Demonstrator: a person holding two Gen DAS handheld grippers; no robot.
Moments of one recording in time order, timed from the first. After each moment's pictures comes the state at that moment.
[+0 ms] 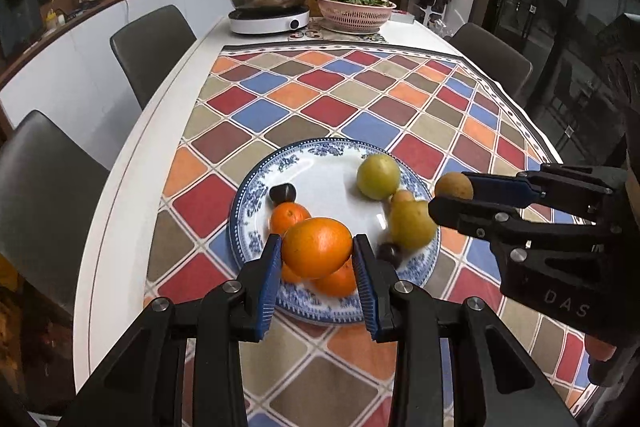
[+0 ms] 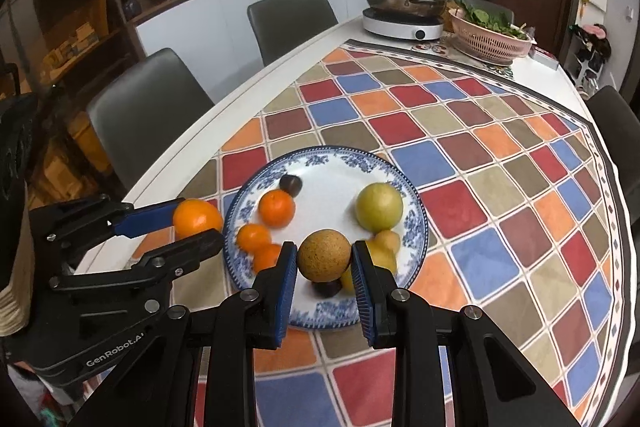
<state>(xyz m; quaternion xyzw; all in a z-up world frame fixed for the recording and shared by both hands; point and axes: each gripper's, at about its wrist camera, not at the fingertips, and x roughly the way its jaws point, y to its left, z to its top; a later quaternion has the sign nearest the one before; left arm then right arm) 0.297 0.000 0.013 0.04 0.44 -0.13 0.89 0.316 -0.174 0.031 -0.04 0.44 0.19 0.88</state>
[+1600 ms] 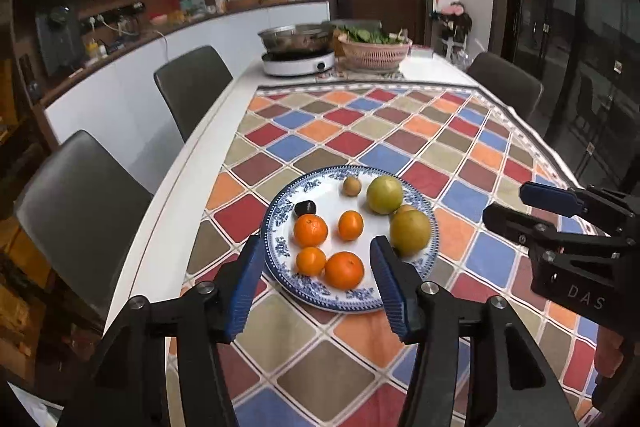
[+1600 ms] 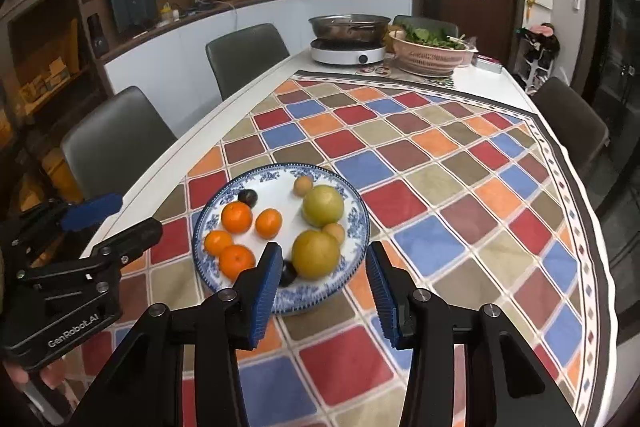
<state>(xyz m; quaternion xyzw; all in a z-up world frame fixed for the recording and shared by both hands) 0.223 -0.007 0.046 0.06 0.35 -0.06 0.93 0.263 -0.215 0.050 -0.01 0.38 0.11 0.92</state>
